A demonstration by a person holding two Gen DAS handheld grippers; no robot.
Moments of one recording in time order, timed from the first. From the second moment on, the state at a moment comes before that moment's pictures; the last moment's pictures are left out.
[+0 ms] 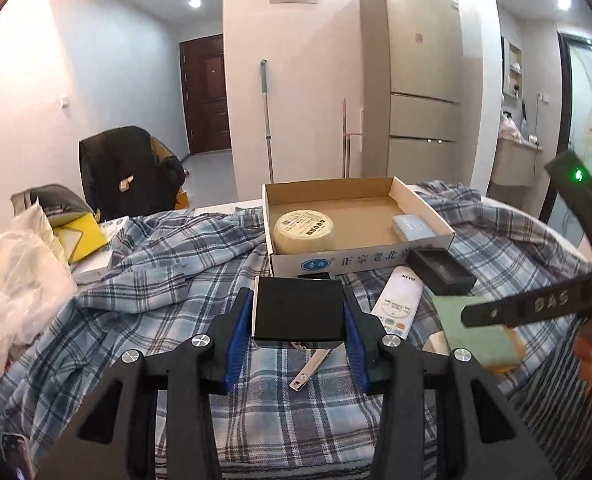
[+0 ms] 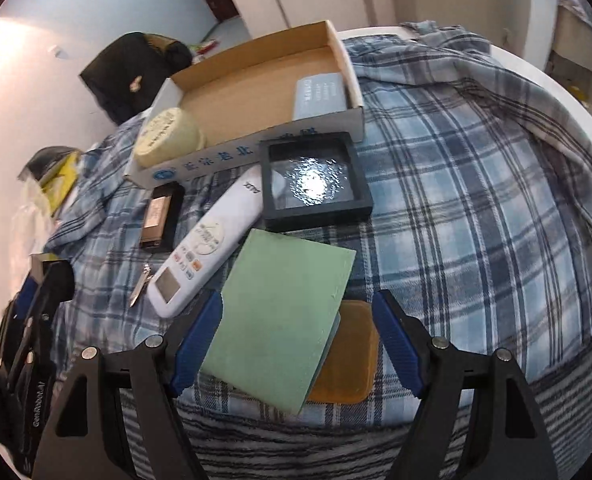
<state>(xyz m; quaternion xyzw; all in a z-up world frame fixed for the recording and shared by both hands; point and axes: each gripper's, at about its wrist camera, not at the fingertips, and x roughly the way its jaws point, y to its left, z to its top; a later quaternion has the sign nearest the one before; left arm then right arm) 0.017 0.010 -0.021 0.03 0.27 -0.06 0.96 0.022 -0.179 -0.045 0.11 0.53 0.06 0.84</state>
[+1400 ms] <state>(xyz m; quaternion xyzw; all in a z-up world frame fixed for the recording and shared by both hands) 0.010 0.004 -0.017 0.03 0.27 -0.08 0.96 -0.004 -0.135 -0.048 -0.03 0.53 0.10 0.84</state>
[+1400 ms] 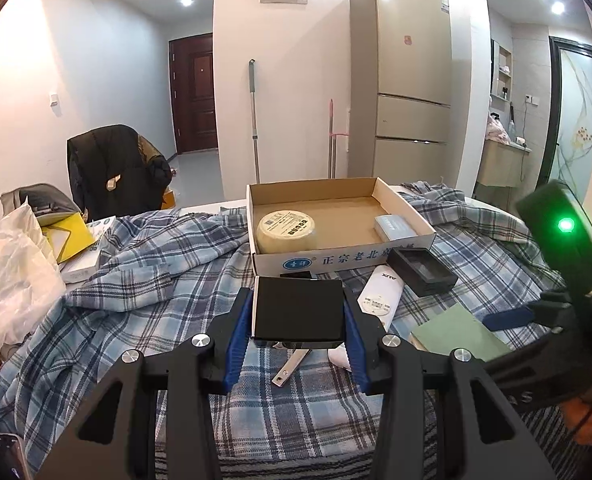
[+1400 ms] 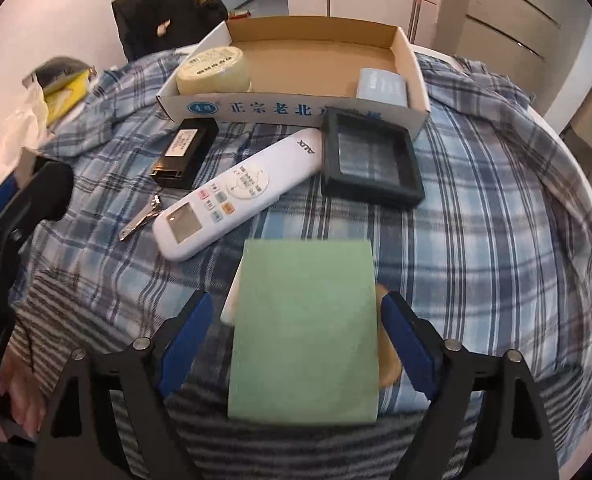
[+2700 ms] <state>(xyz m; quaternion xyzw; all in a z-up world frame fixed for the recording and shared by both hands) -0.012 0.001 0.051 0.02 0.24 -0.08 0.97 -0.045 -0.196 0.045 -0.02 0.39 0.09 0.92</state>
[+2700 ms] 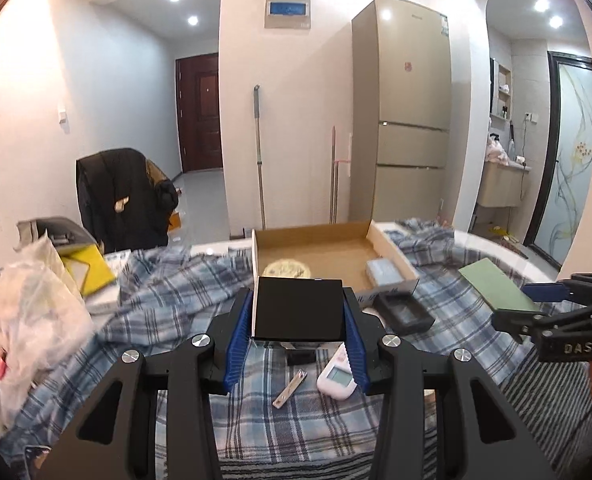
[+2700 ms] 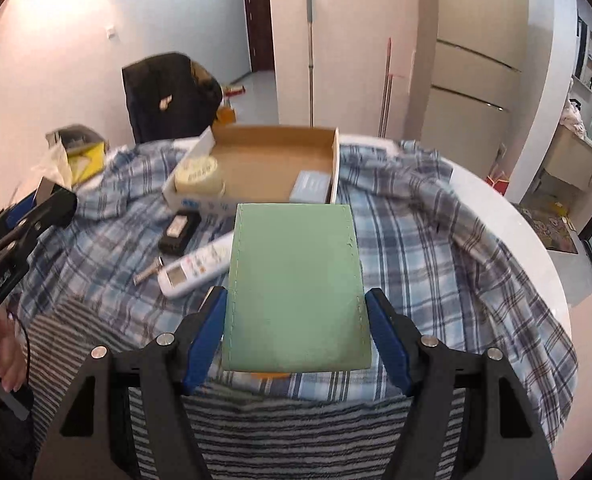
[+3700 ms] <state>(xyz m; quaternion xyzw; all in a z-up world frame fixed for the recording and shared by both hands) 0.160 -0.002 0.154 -0.05 0.11 -0.05 0.99 0.178 -0.171 0.111 0.11 0.32 0.06 0.94</state>
